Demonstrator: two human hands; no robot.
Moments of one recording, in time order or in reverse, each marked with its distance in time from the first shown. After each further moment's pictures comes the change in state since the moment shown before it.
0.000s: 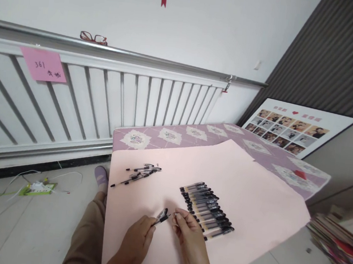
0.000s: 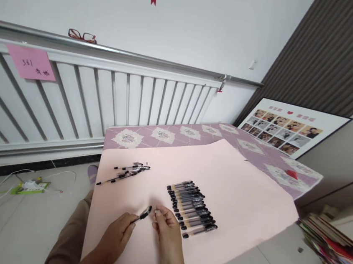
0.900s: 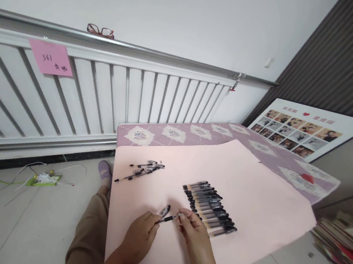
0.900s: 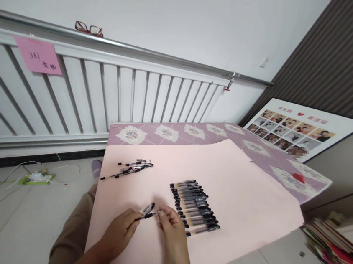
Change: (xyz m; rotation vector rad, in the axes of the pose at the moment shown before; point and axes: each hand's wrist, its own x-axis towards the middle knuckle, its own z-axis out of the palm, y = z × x) left_hand 0.002 0.006 -0.004 0.020 -0.004 -0.002; right_hand -0.004 -0.006 -0.006 -0.159 -0.027 -0.026
